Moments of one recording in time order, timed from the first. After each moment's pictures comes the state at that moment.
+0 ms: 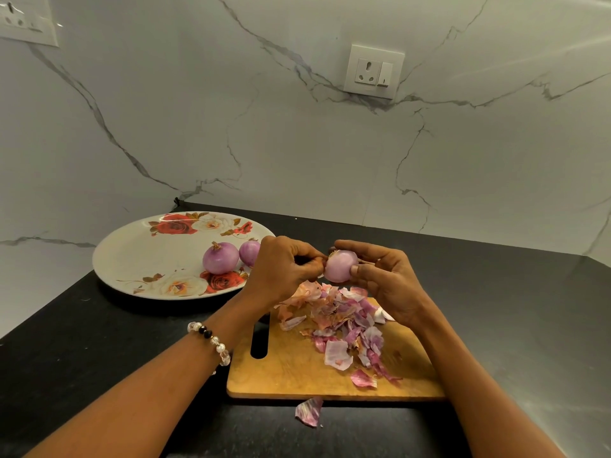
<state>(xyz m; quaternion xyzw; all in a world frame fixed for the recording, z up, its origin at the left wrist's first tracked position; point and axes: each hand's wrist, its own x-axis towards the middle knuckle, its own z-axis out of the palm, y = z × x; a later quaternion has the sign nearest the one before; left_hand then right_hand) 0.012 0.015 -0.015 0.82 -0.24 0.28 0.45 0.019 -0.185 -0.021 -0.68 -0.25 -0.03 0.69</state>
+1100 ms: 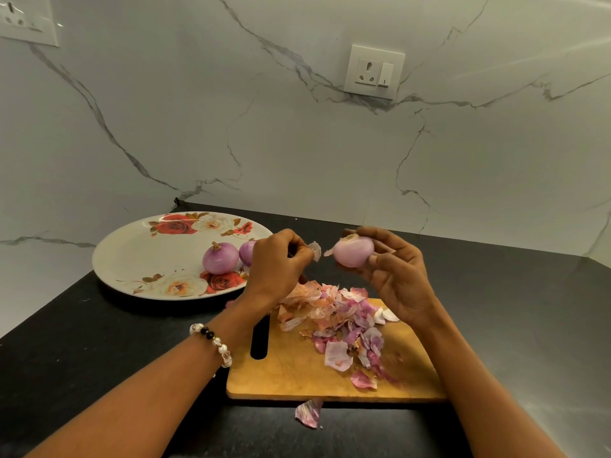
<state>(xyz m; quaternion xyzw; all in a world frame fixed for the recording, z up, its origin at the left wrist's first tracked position) 0.017 0.009 -0.017 0.83 -0.11 0.28 0.48 0.017 -0.185 -0.013 -0.54 -0.27 -0.03 0.79</state>
